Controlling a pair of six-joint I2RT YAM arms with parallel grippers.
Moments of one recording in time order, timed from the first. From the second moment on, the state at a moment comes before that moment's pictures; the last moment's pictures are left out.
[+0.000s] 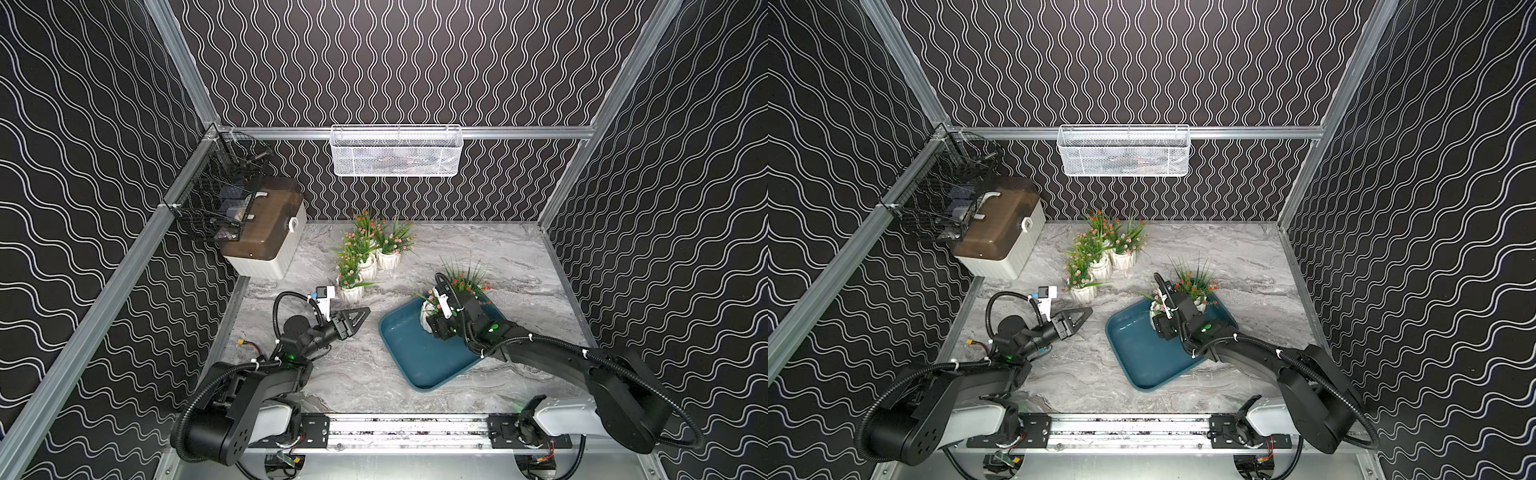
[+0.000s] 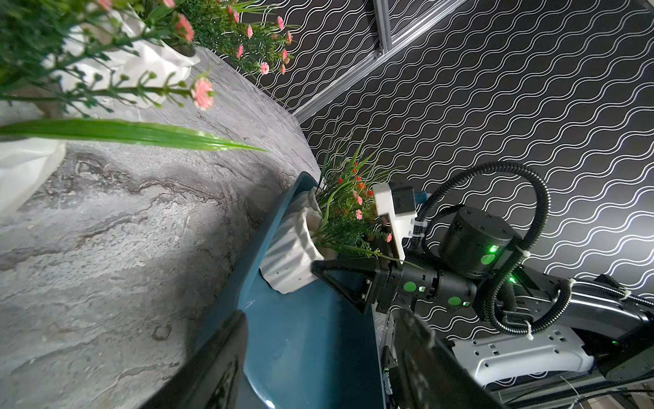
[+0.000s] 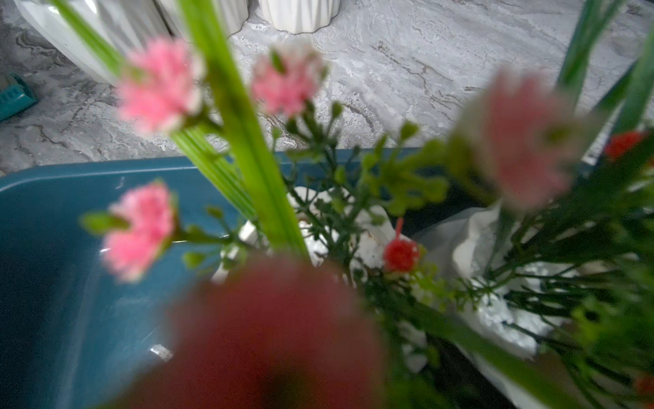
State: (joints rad) left arm -0.18 1.27 0.12 1.13 0.71 -0.97; right arm 0.70 1.36 0.64 -0.05 0.19 0.14
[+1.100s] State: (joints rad) left arm -0.18 1.16 0.13 0.98 0.69 -0.94; right arm 0.69 1.04 0.72 -0.24 0.12 0.21
